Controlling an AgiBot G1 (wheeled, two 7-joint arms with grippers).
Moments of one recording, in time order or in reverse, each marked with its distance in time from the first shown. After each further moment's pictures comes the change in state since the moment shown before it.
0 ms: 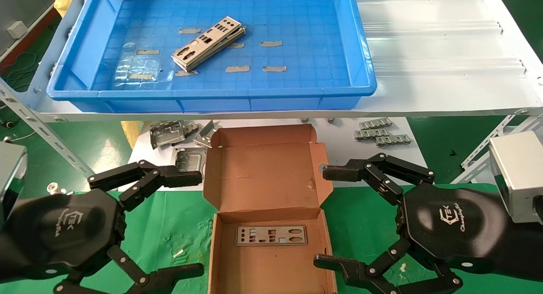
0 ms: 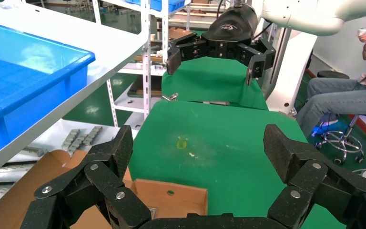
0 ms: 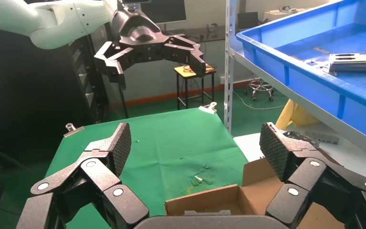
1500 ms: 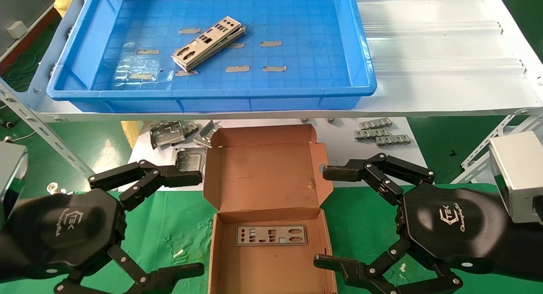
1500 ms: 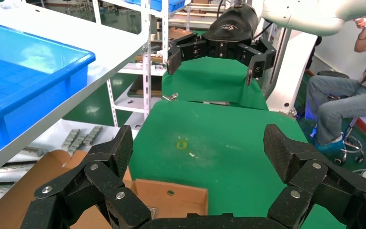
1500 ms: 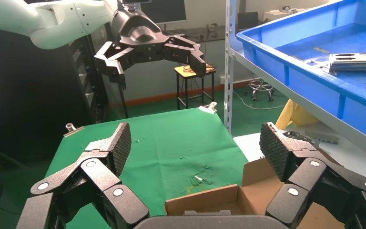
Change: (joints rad) left arm -0.001 0.001 0.001 0.002 0.001 0.000 0.001; right arm 0.000 0.000 0.000 0.000 0.000 0.000 0.000
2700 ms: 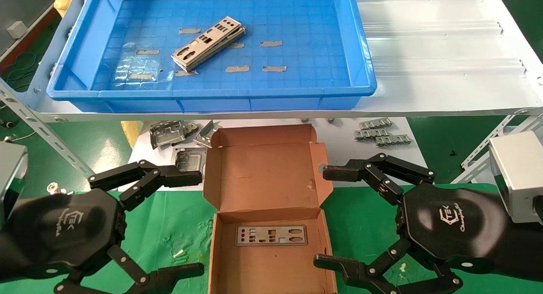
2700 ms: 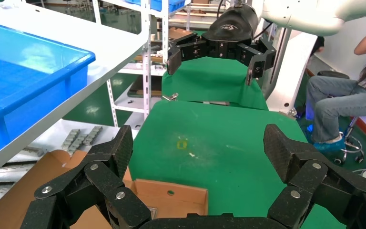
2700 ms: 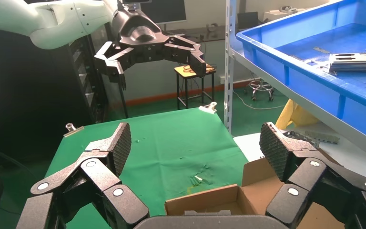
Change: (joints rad) left arm 0.000 0.000 0.000 0.000 0.000 0.000 0.000; right arm 0.000 0.000 0.000 0.000 0.000 0.000 0.000
